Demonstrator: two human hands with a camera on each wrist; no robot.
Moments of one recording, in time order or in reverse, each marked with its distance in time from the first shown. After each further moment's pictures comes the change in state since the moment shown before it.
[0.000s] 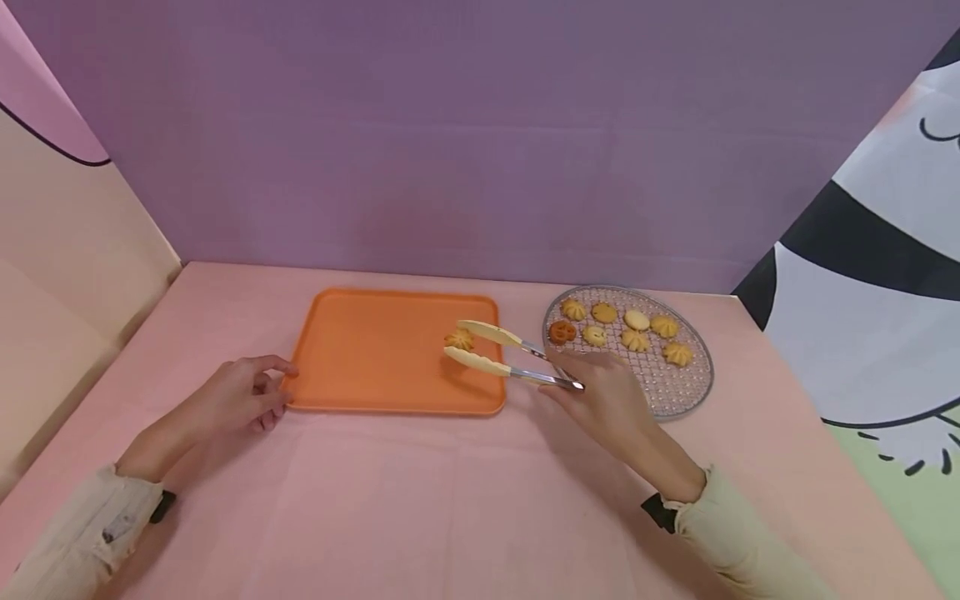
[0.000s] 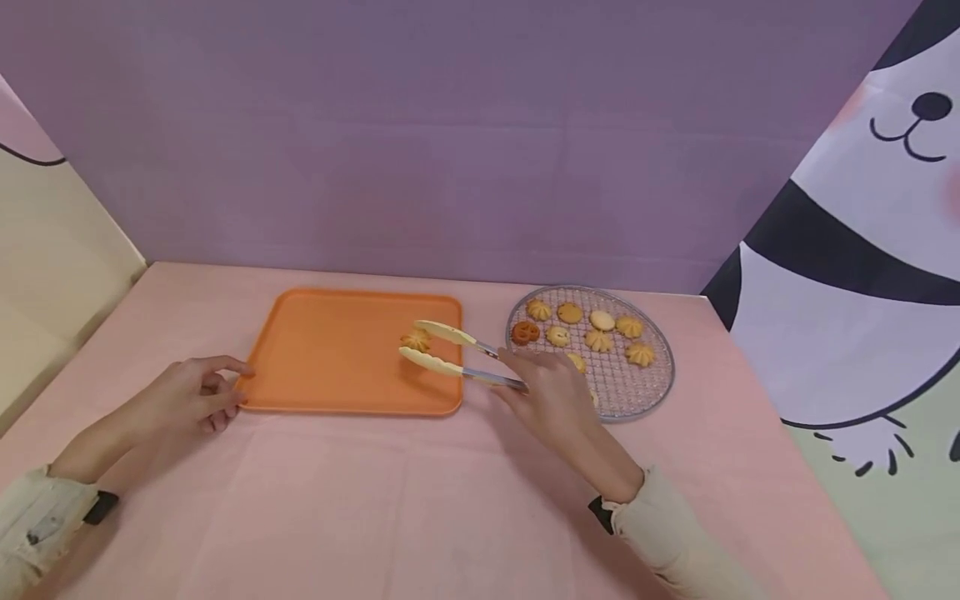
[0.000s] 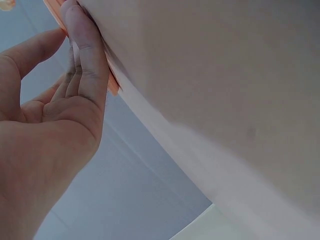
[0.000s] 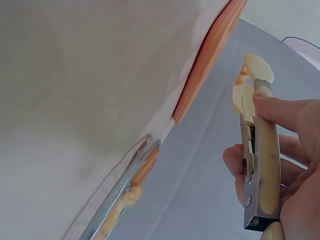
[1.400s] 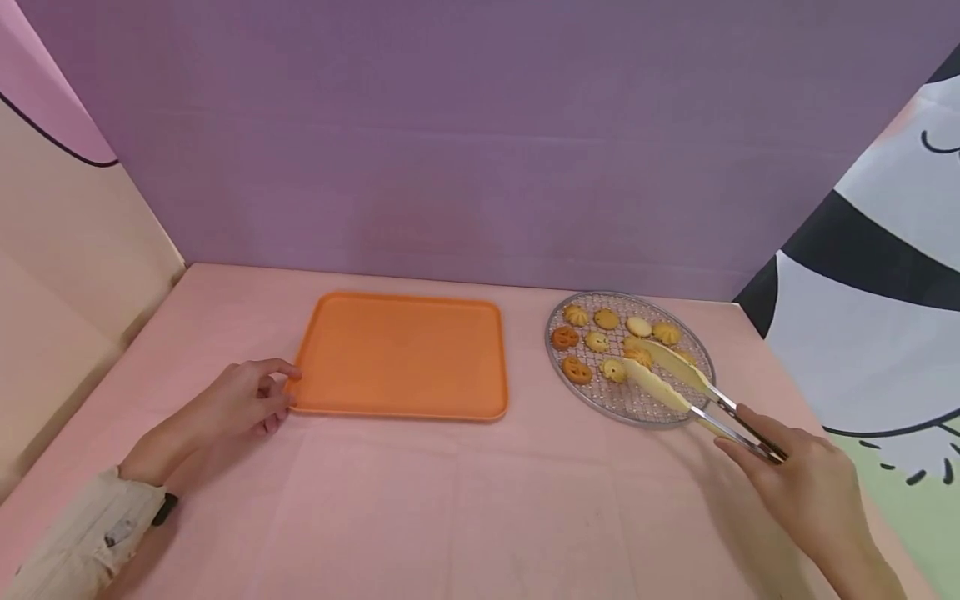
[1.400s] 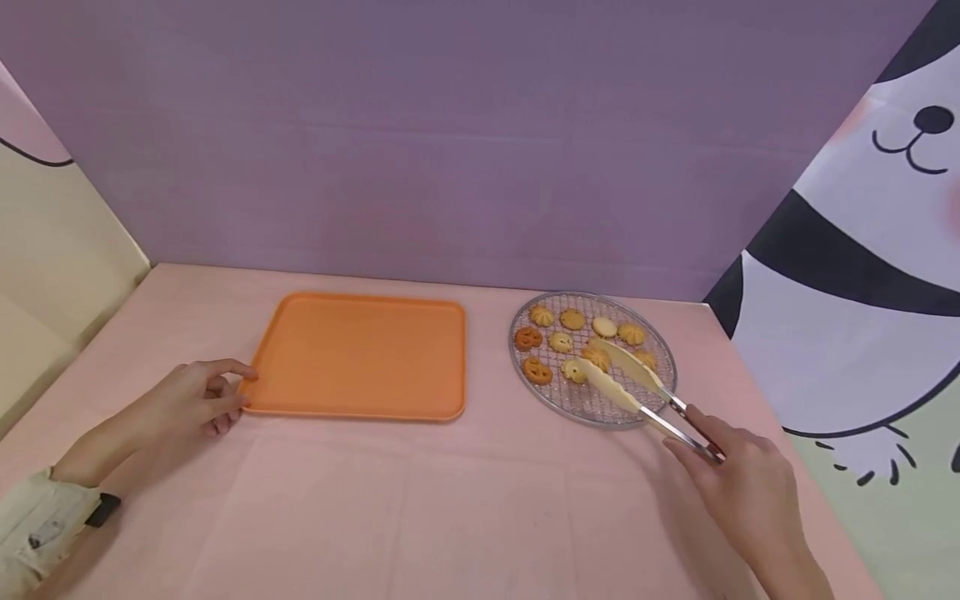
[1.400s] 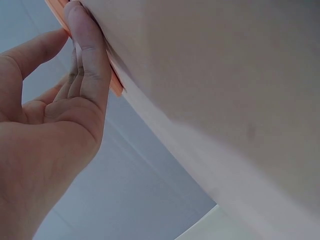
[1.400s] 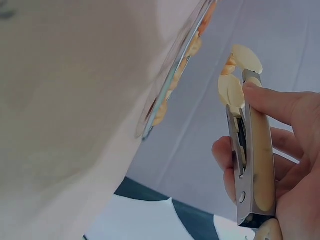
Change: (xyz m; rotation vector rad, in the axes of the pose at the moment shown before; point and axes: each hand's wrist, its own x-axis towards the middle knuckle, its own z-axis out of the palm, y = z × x) left_hand -0.001 -0.002 0.001 0.011 0.000 0.037; right_hand -0.119 0.064 -0.113 -0.245 0.145 0.287
